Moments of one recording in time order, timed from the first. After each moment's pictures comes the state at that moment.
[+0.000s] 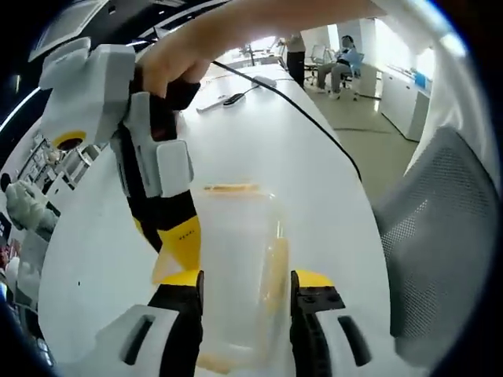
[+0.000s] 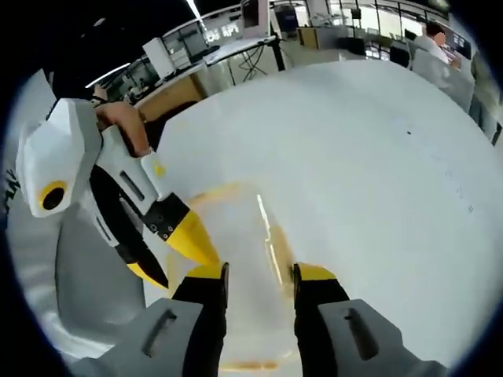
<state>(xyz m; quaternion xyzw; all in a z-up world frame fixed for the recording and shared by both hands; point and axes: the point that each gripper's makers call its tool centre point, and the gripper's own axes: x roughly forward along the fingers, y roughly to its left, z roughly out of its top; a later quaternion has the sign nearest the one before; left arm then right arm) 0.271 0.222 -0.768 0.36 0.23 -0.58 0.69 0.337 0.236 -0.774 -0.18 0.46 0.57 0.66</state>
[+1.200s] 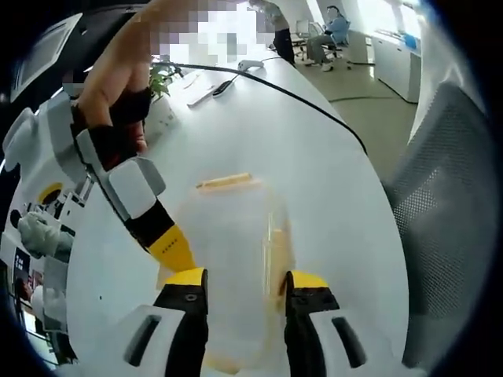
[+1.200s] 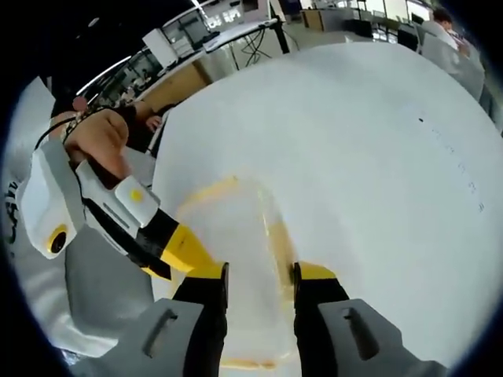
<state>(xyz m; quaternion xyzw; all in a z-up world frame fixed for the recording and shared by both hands) 0.267 0.224 -0.779 0.45 0.21 -0.55 0.67 0.326 0.237 -0.779 -0.18 0.49 0.57 0.63</state>
